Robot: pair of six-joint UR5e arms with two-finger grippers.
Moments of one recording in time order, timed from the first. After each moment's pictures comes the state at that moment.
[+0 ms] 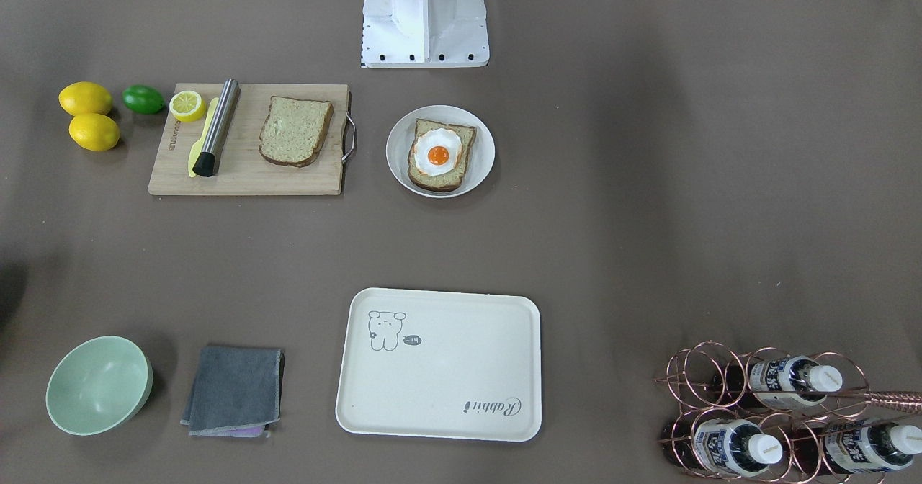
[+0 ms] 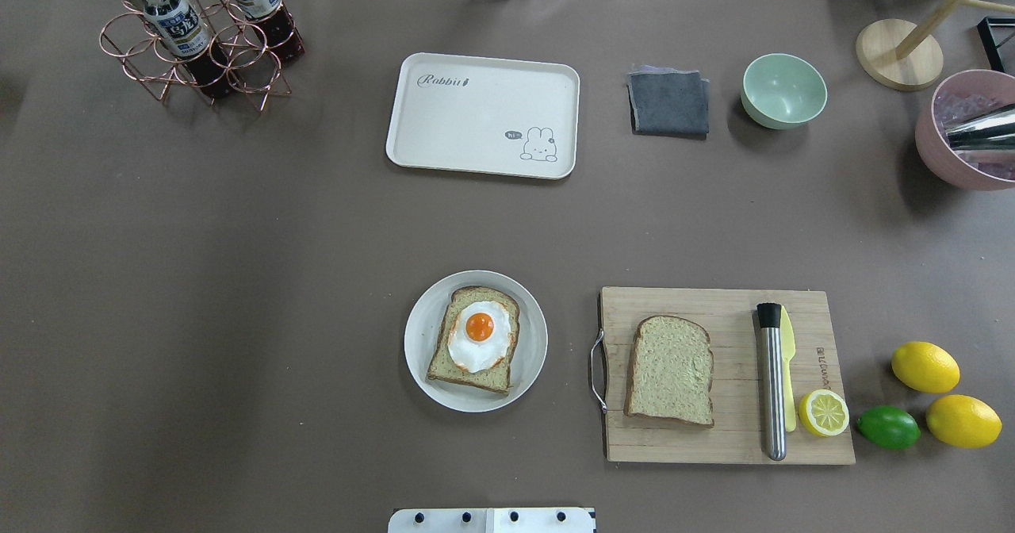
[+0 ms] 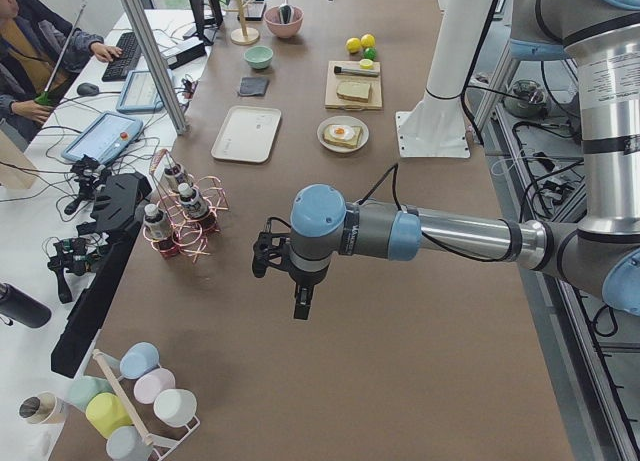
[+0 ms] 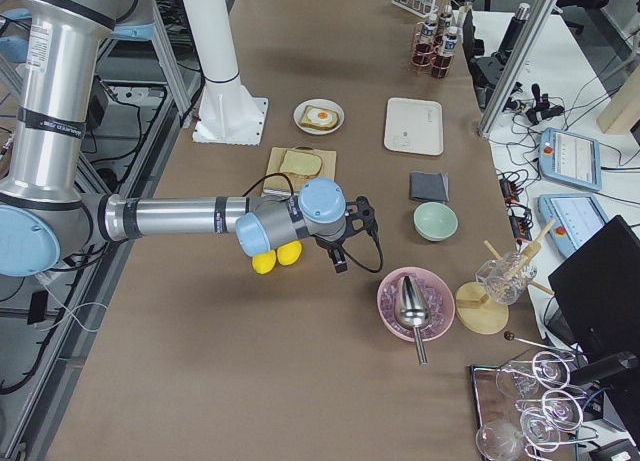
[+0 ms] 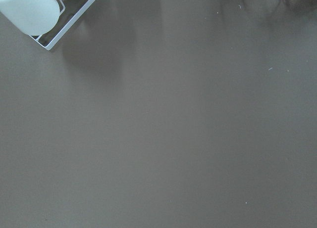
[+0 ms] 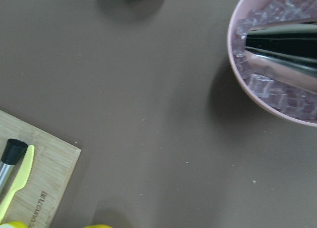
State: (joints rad) left arm -1.63 -1.38 -1.89 -1.58 -2.38 0.00; right arm 1.39 -1.81 1.86 -1.20 2.57 0.11
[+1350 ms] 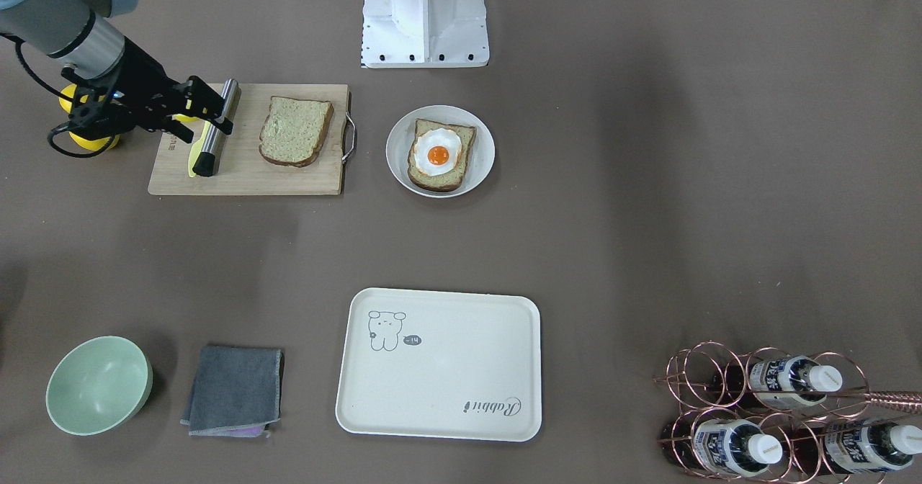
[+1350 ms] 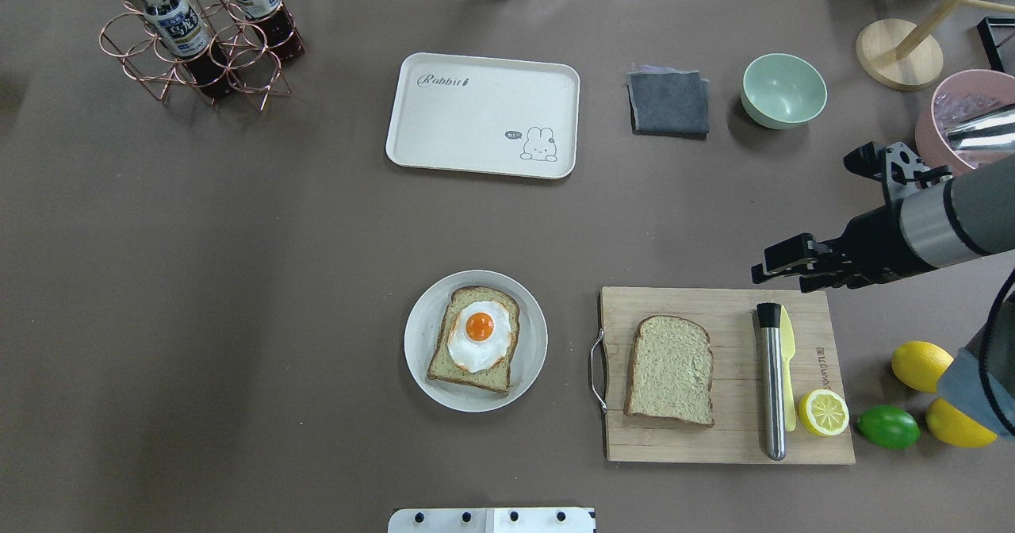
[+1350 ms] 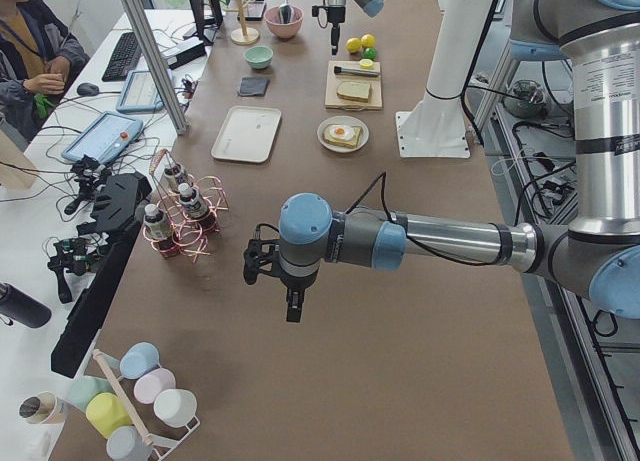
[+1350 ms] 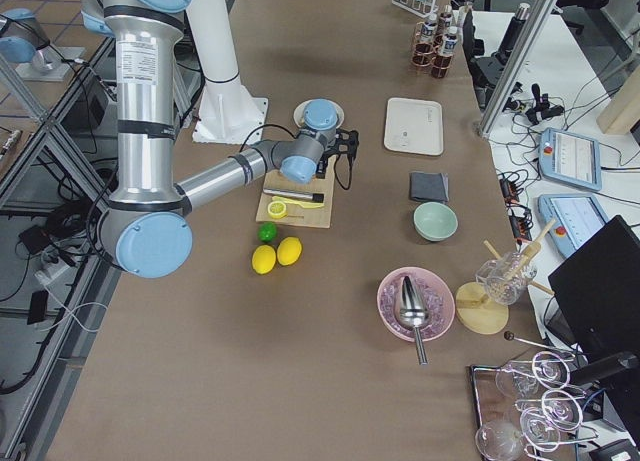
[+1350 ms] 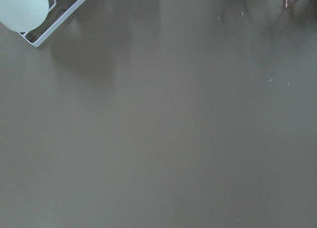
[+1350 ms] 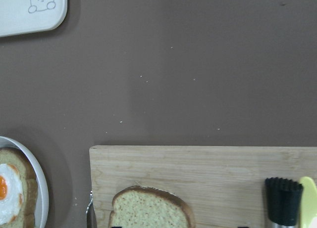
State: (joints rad) left arm -1.60 -1.41 -1.83 -1.65 -2.38 -0.10; right arm 0.73 -1.58 1.98 -0.93 2.19 1.31
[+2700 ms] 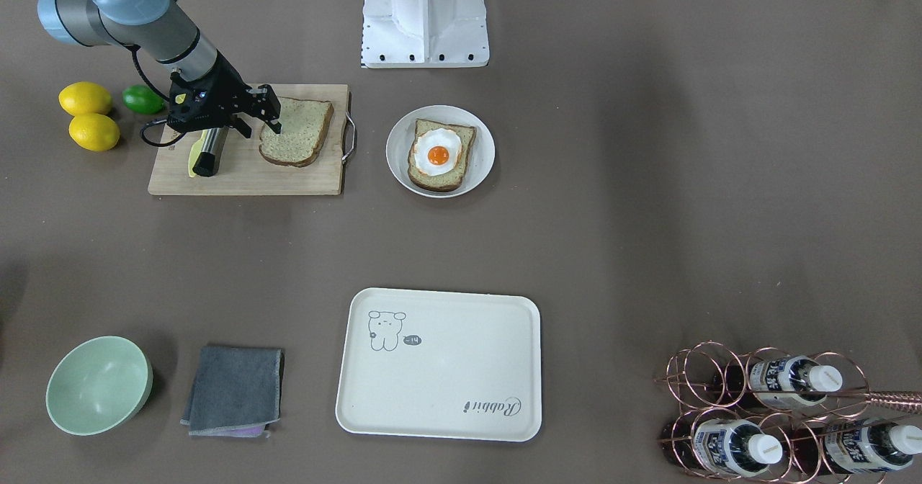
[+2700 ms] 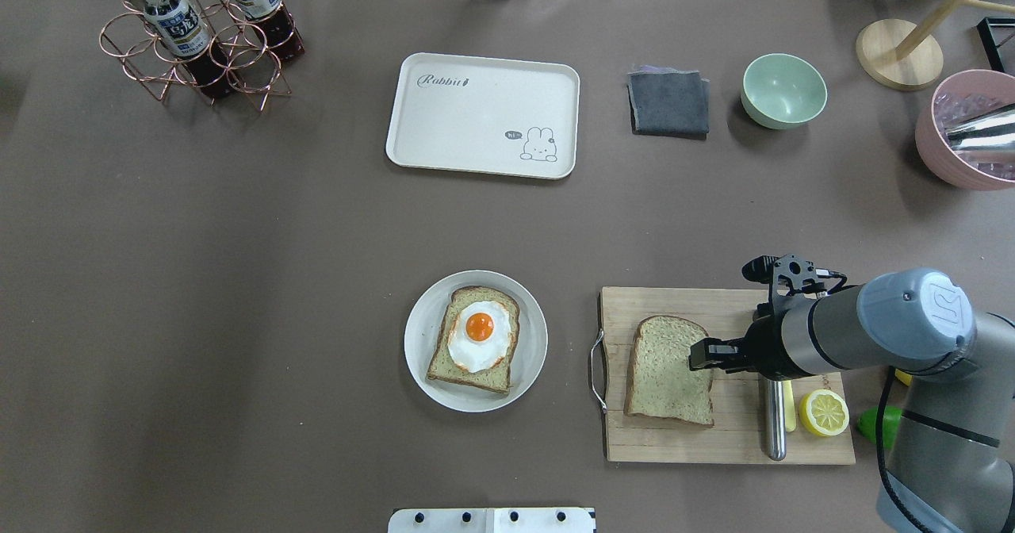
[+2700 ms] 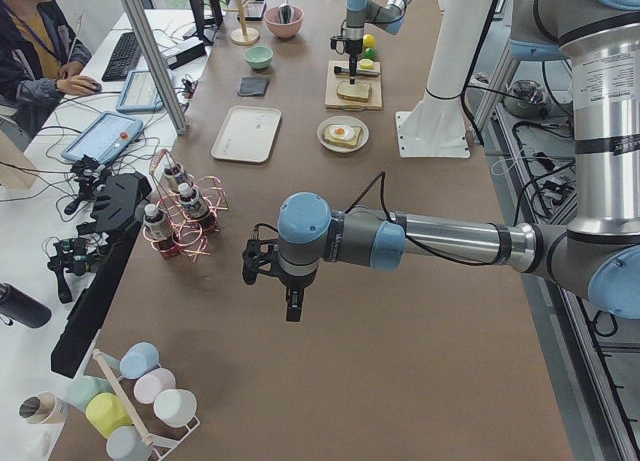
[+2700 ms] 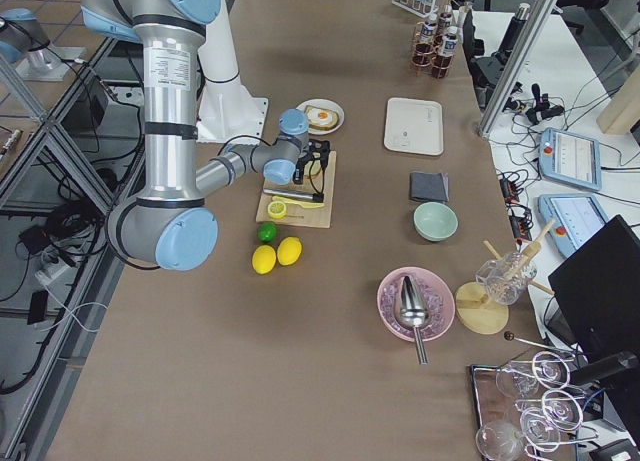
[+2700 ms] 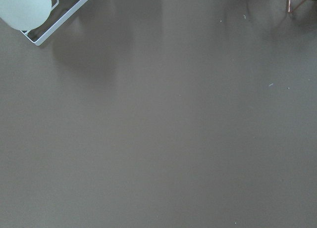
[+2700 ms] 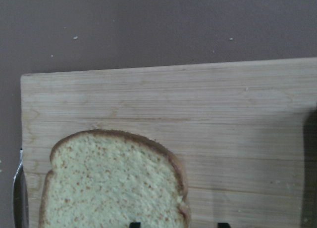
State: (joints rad) left arm -1.60 -1.41 -1.83 -1.65 -2.38 -0.12; right arm 0.46 -1.60 1.93 -0.92 1.95 1.36
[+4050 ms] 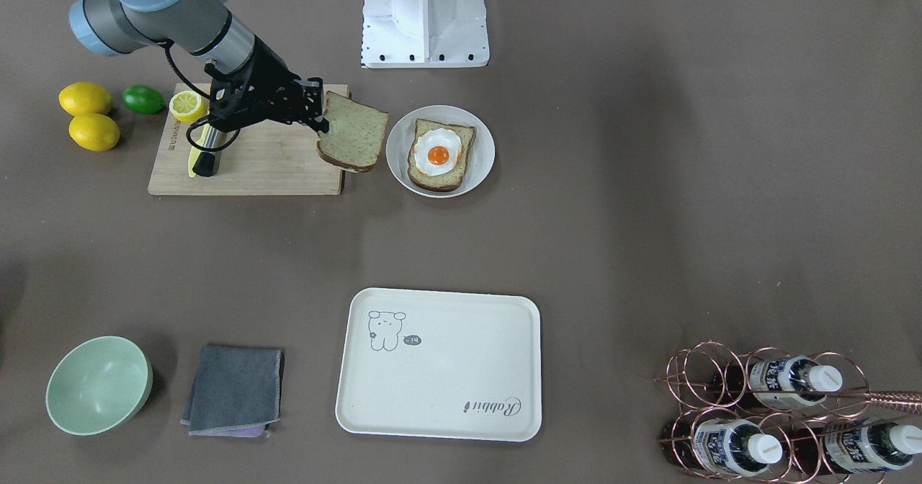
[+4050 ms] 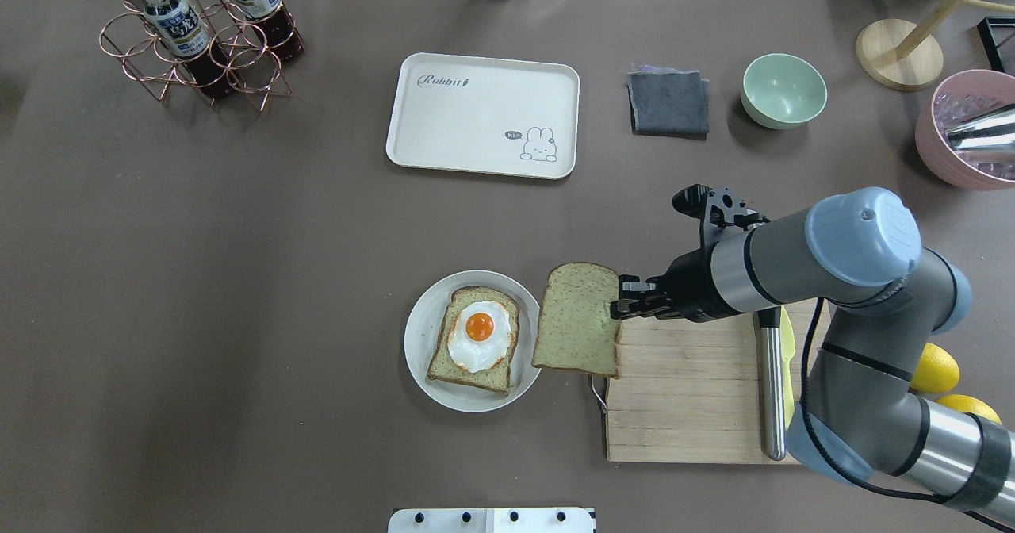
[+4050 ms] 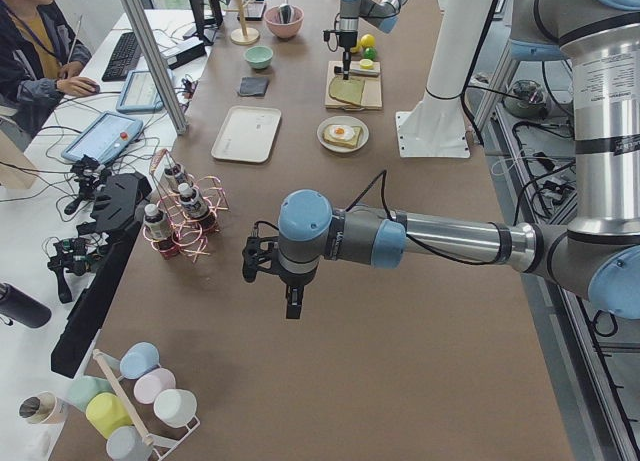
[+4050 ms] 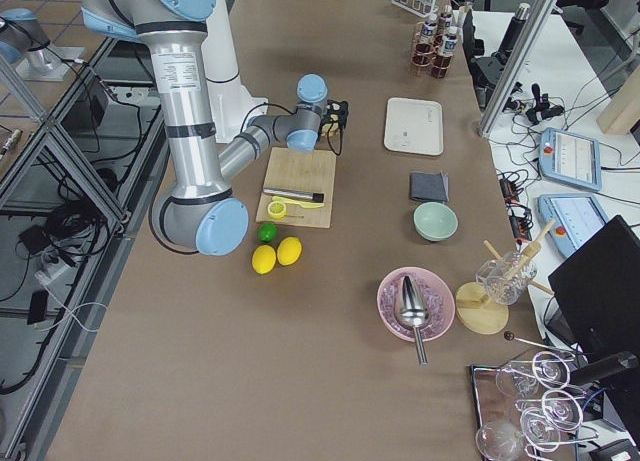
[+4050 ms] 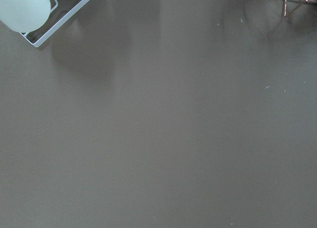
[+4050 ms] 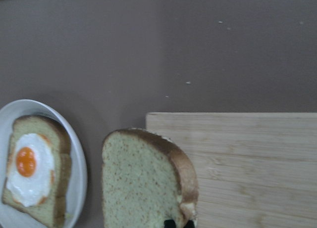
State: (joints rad) left arm -1.61 -1.41 -1.84 -1.65 -2.39 -0.13; right arm 0.54 -1.31 1.90 -0.92 2.04 1.47
